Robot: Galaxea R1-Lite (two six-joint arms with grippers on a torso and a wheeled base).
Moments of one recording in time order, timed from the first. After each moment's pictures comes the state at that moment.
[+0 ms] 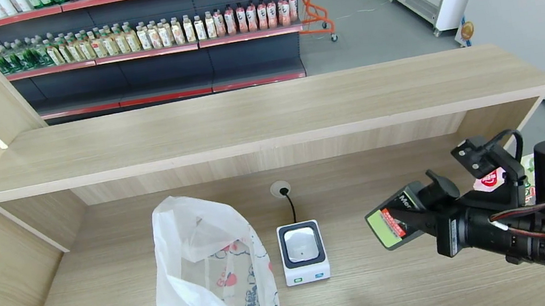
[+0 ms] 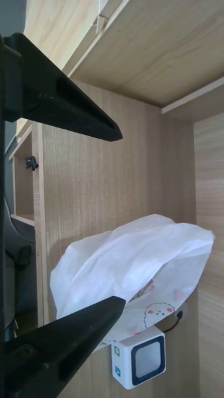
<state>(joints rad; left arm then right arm) 0.00 0.00 0.00 0.00 0.01 0.01 0.48 1.55 -0.38 -0.90 0.14 0.15</state>
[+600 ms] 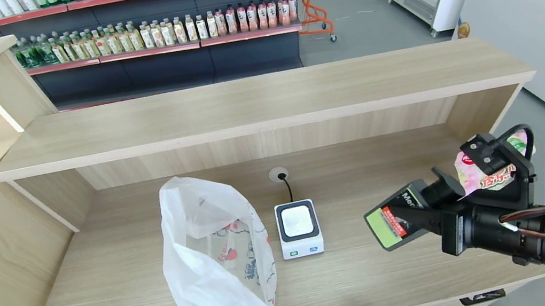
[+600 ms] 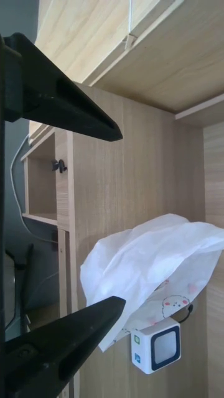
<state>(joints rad) 0.00 0.00 0.00 0.00 0.01 0.01 0.49 1.51 -0.38 -0.89 0.15 0.24</state>
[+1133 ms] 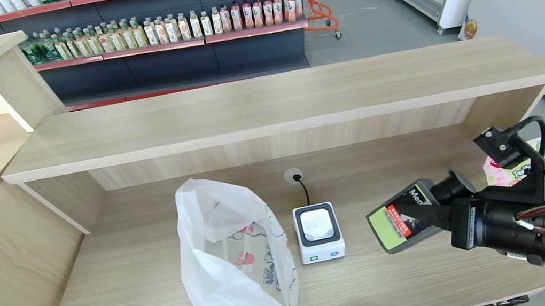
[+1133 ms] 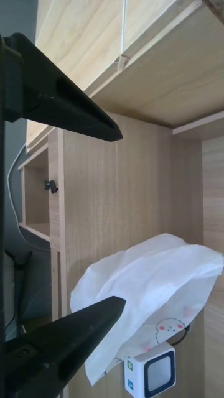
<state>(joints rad) 0.00 0.00 0.00 0.00 0.01 0.01 0.50 1.44 -0.42 -0.74 0.15 0.41</state>
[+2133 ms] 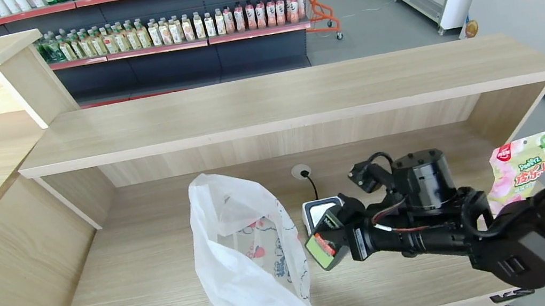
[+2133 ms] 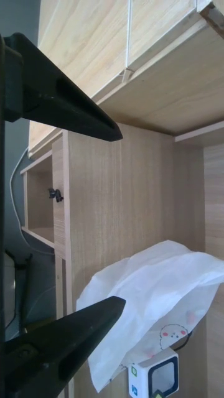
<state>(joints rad) 0.00 0.00 0.00 0.00 0.01 0.01 0.61 1.93 -0.74 -0.75 0.23 0.17</state>
